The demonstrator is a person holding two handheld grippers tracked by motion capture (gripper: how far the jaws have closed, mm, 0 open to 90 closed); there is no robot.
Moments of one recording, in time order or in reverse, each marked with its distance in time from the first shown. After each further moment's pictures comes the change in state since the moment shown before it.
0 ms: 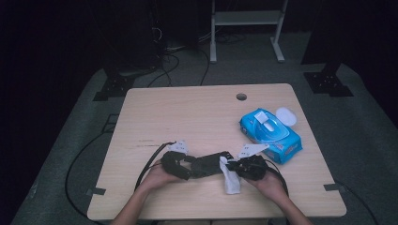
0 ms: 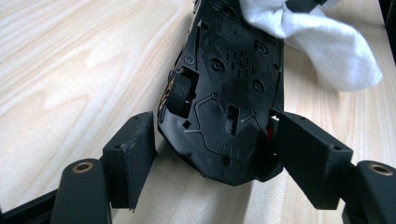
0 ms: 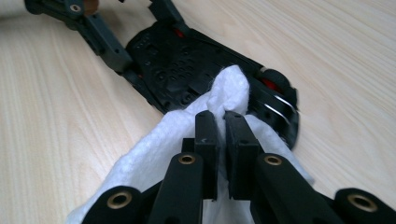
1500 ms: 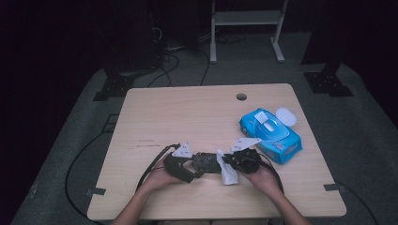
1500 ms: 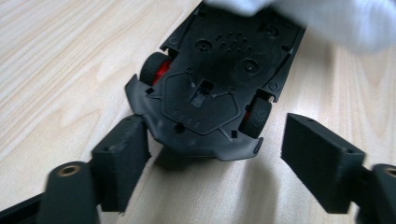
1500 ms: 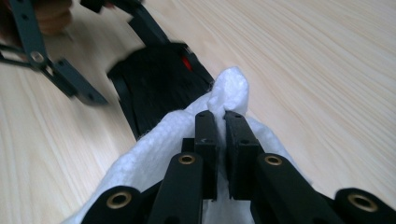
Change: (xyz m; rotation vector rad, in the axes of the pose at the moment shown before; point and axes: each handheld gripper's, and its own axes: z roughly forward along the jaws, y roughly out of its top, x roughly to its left) left arm -0.010 0.002 0.005 0.023 0.097 0.131; right arm -0.001 0.024 0.014 0.013 -0.083 -0.025
